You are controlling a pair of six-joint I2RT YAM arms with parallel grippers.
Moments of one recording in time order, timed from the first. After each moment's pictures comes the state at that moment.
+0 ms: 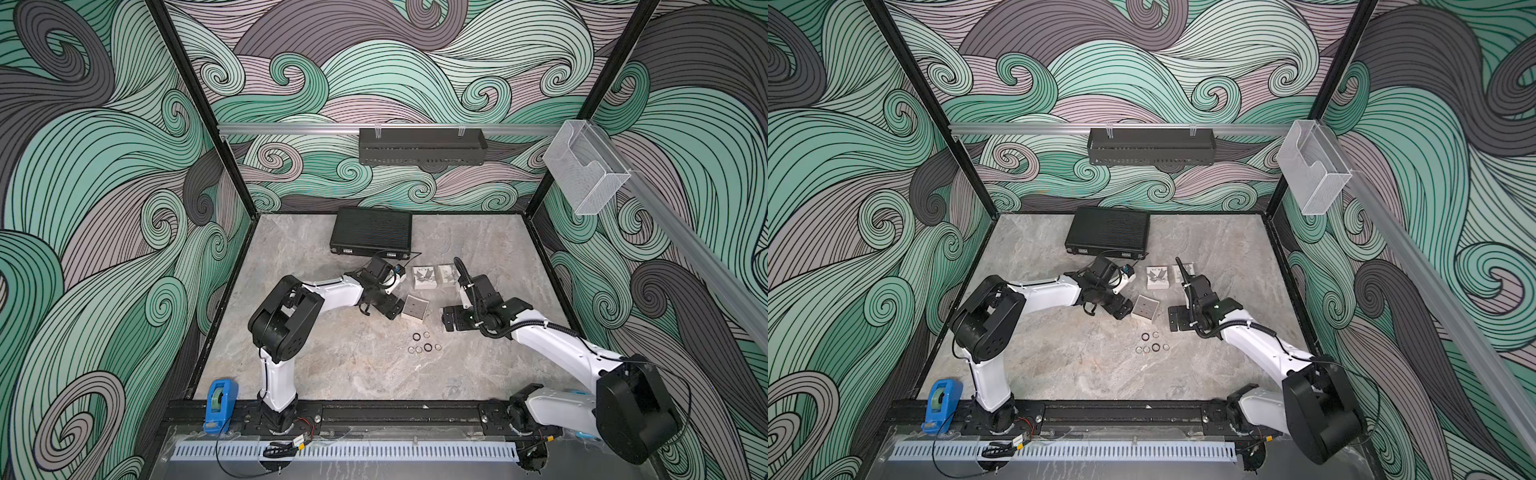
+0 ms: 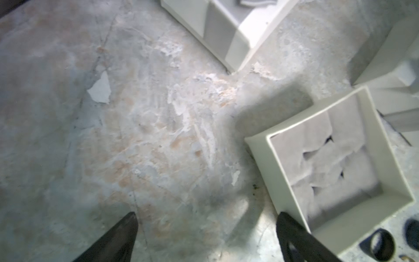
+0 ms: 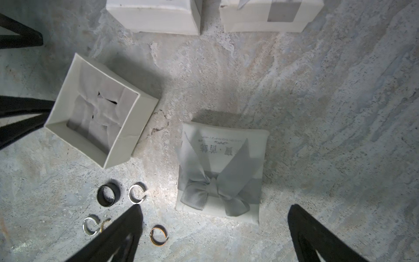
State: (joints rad) left arm -0.65 1.88 1.11 -0.27 0.17 0.10; right arm 0.47 1.24 0.68 -0.54 0.01 0.31
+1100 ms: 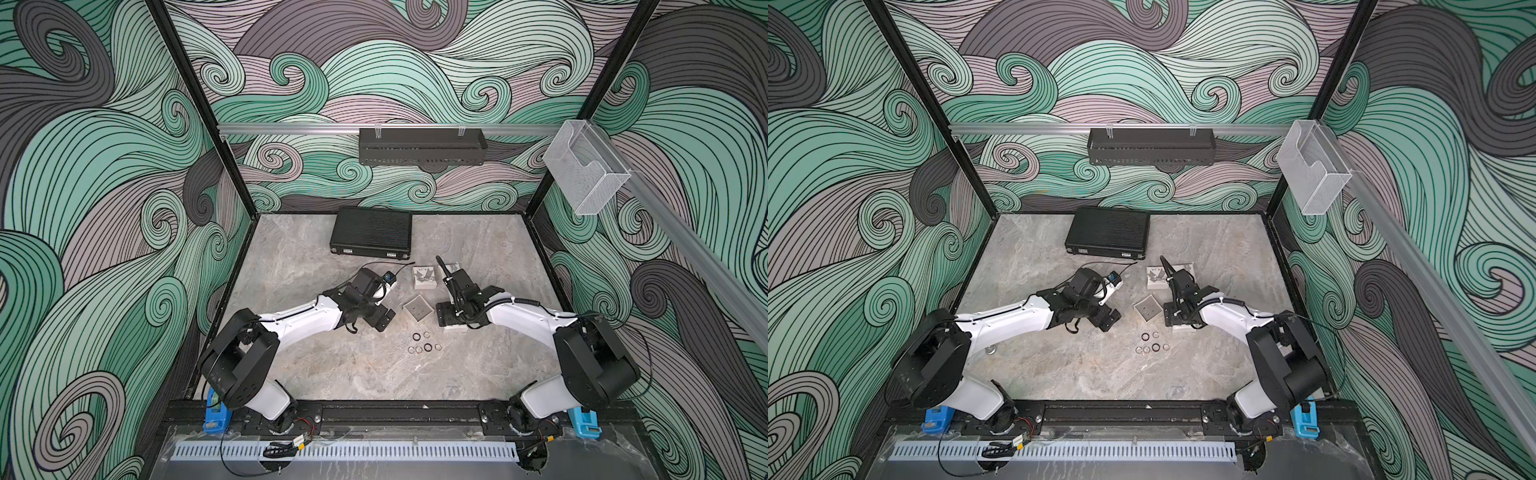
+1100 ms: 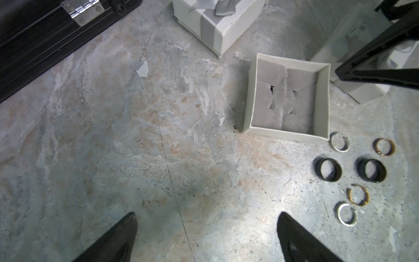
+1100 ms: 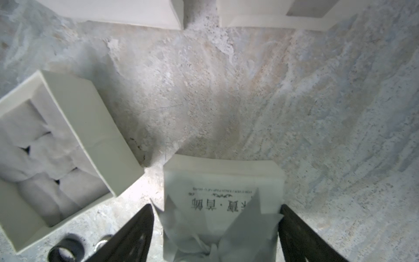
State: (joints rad) left arm -0.70 1.51 0.85 -0.26 0.02 0.09; right arm 0.52 1.53 0.80 -0.51 0.11 0.35
